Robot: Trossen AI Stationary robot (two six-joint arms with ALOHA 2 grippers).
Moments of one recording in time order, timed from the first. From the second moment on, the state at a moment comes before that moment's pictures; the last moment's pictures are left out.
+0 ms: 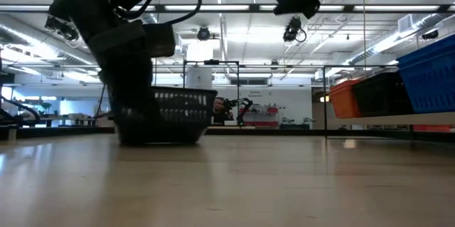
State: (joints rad) left arm -0.21 1.53 0.71 -0.13 -0.17 -0.54; right arm 0.13 1.26 0.97 -0.32 0.11 0.11
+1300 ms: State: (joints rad) left arm -0.10 1.52 1.06 -0.62 -0.33 -0.22; right arm 0.12 1.46 1.00 -0.25 0.13 0.05
